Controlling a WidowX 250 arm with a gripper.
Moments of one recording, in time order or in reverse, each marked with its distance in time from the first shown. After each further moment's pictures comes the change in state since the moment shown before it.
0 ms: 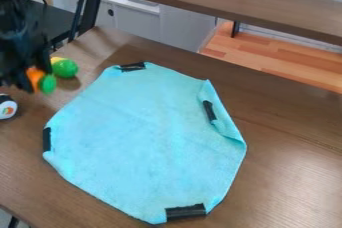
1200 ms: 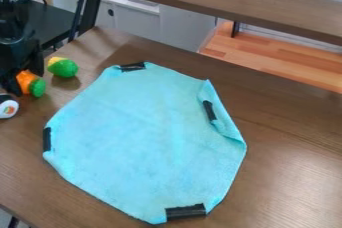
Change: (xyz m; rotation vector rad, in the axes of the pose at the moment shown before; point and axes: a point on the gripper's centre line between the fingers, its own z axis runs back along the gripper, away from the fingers) arm 0.031 0.002 -0.030 0.059 -0.120 0.037
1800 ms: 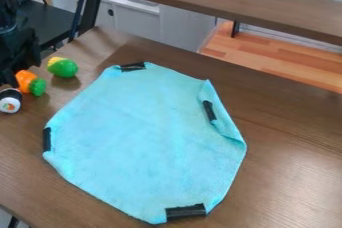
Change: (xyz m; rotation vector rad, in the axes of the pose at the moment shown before) arm 0.005 0.000 0.018 -0.042 0.020 -0.019
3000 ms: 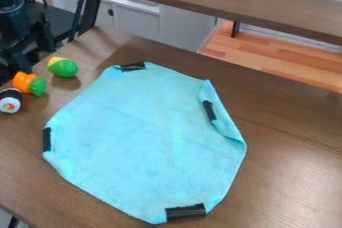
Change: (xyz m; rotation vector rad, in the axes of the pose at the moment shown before) arm -0.020 -0.017 0.032 -0.018 0.120 0.016
